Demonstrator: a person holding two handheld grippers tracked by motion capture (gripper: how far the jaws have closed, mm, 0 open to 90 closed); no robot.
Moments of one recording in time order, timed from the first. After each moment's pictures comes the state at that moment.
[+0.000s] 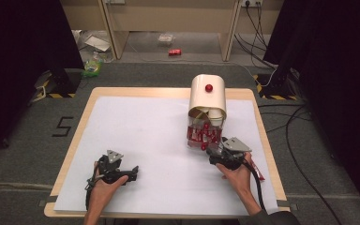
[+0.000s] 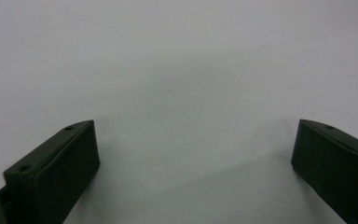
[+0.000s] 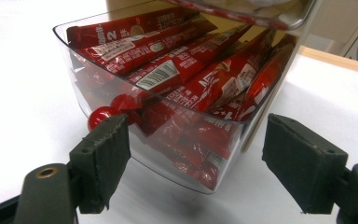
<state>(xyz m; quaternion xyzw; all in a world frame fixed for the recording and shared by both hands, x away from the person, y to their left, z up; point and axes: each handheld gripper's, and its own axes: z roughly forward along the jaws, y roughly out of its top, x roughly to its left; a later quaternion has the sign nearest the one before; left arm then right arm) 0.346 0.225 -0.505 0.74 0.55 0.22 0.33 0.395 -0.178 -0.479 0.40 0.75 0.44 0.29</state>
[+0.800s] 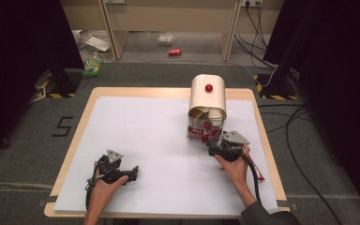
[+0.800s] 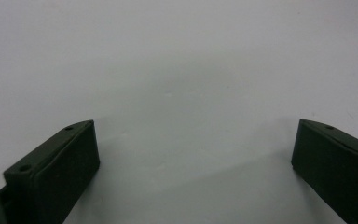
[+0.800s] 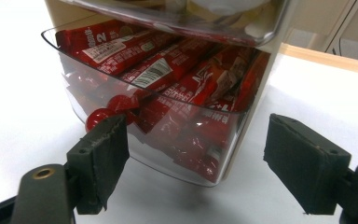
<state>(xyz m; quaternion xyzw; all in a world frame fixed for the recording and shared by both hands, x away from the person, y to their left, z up) 0.346 0.225 -0.505 0.74 0.55 0.22 0.33 0.420 -0.176 -0.481 0.44 0.73 0.44 0.29</state>
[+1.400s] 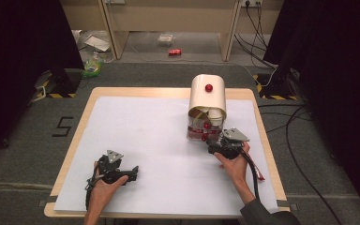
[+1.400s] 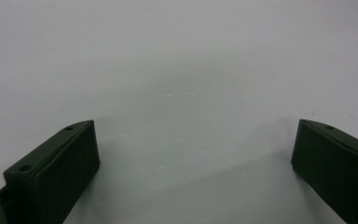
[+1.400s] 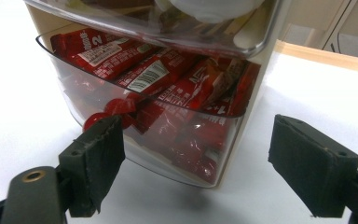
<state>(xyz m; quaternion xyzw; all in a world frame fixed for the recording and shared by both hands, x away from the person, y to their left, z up) 0.346 0.225 -0.505 0.74 0.55 0.22 0.33 0.428 -0.176 -0.478 0.45 0.73 0.43 0.29</state>
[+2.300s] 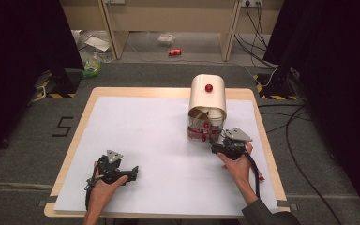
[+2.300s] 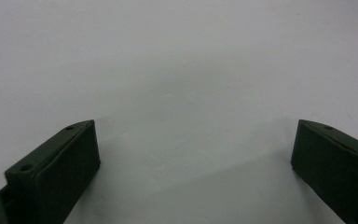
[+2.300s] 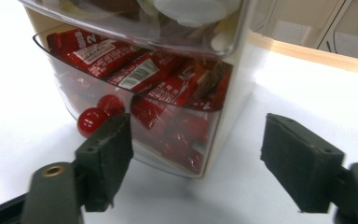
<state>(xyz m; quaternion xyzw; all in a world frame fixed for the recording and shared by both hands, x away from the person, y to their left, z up) 0.346 0.226 -0.505 0.73 0.55 0.22 0.33 0.423 -0.184 -0.472 0.45 0.73 0.42 0.29</state>
